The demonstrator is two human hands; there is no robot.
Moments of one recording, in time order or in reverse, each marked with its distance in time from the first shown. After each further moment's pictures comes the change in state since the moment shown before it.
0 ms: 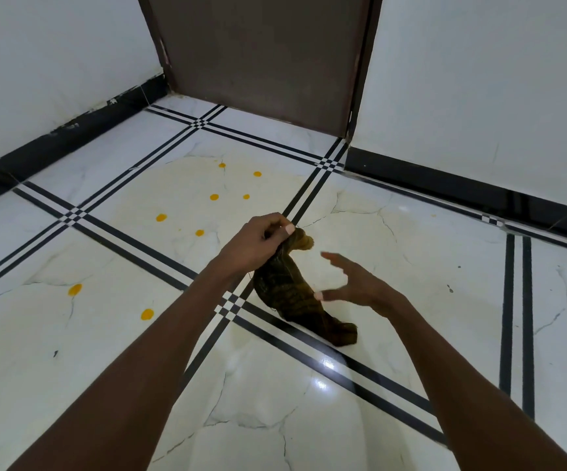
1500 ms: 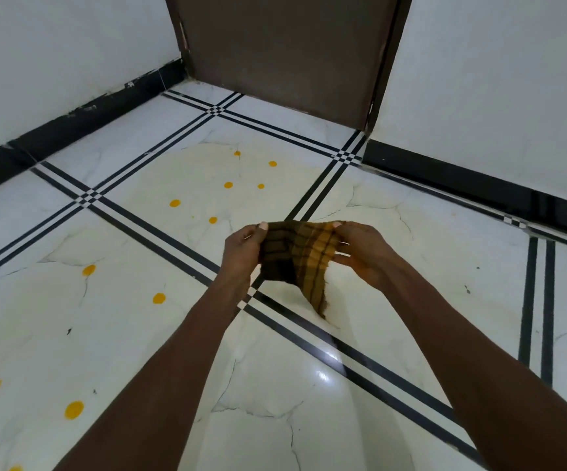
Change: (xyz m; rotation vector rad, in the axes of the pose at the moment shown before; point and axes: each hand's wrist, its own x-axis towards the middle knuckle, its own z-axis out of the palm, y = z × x) left_hand -0.026 -0.048 0.015 -0.714 0.426 -0.400; right_hand 0.018 -0.061 0.000 0.806 0.249 0.110
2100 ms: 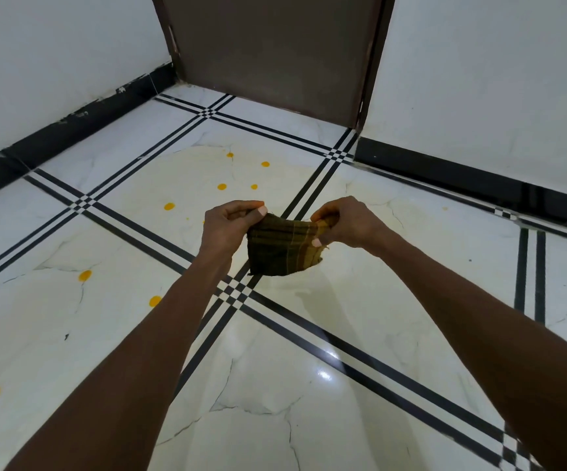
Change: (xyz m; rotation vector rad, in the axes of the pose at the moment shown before) left_hand 0.007 0.038 -0.007 0.125 -0.013 0.234; right_hand 0.004 -0.041 -0.006 -0.920 -0.146 -0.299
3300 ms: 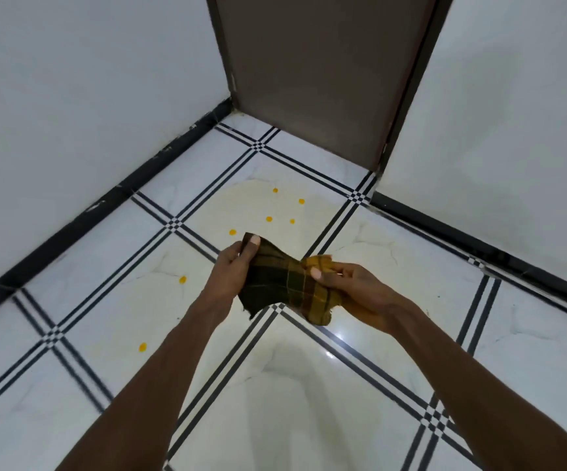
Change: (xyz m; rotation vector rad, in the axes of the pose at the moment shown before) left_hand -0.133 0.341 -0.077 0.013 0.016 -0.383; right_hand -0.186 -0.259 -0.144 0.884 -0.390 0.184
